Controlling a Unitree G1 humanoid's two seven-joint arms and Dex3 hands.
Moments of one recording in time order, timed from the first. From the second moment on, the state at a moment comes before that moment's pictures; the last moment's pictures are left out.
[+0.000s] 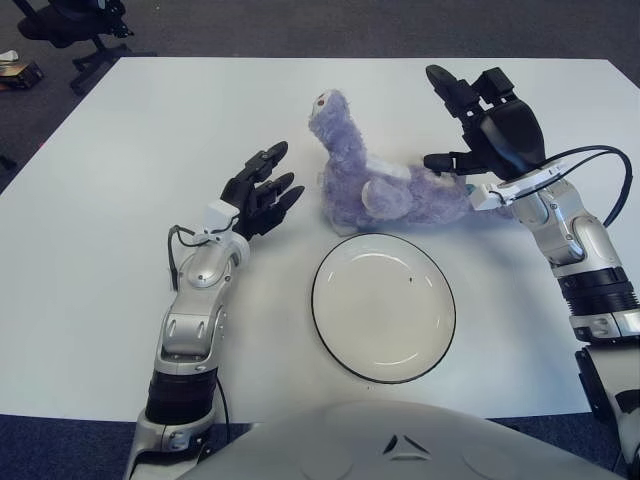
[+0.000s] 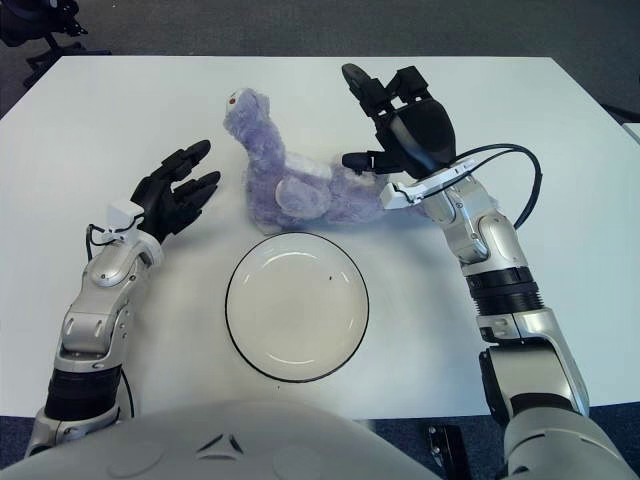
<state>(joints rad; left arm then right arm) -0.01 0.11 -0.02 -0.43 -0.01 0.35 -0.10 -0.45 -0.58 0.14 0.15 -0.84 -0.42 -0.26</state>
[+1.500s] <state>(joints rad) -0.17 0.19 -0.21 -0.49 0.29 0.52 -0.12 -0.45 -0.58 0.15 0.15 -0.80 -0.39 -0.19</state>
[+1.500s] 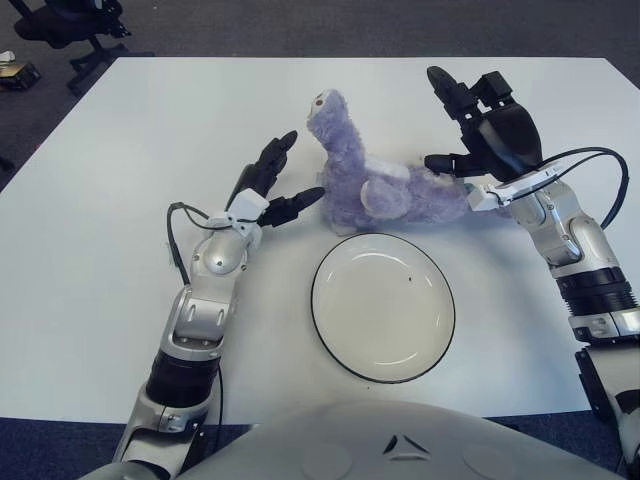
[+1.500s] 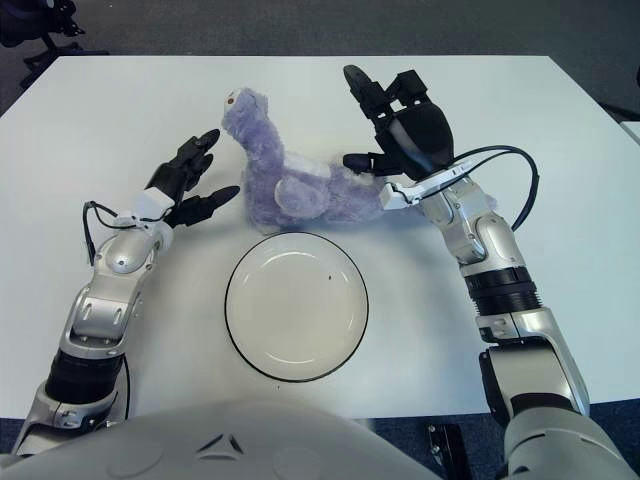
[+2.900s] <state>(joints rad) -0.36 0.08 -0.16 -0.03 0.14 -0.06 -0.08 -0.42 -0.57 0.15 0.05 -0.76 -0.29 -0.06</state>
